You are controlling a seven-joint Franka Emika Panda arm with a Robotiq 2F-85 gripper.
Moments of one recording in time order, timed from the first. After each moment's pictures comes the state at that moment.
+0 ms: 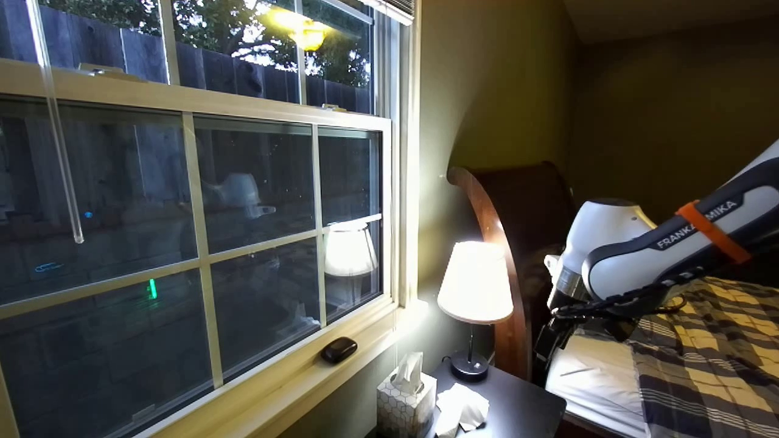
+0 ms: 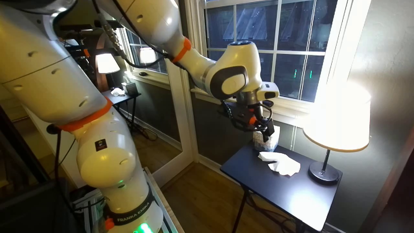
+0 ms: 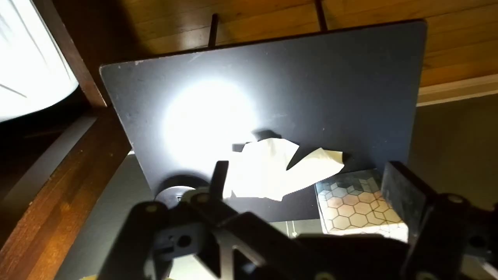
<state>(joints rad) -0.07 -0.27 -0.13 -2.68 -0.06 2.65 -0.20</state>
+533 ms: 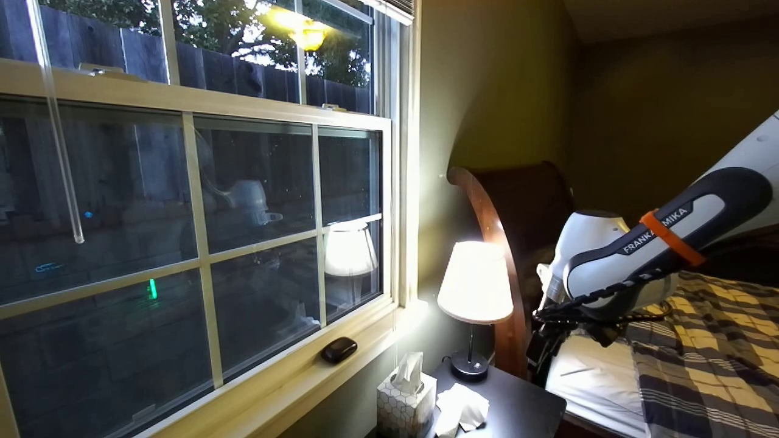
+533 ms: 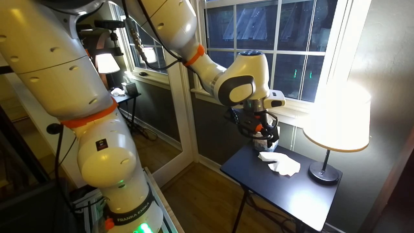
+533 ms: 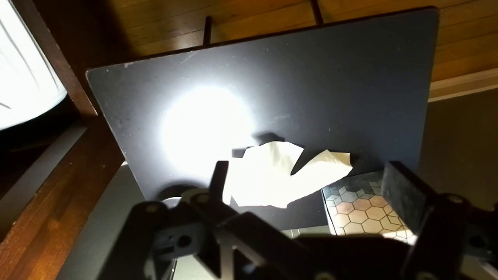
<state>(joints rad) -0.06 -0.15 -0.16 -2.62 0.02 2.69 -0.24</state>
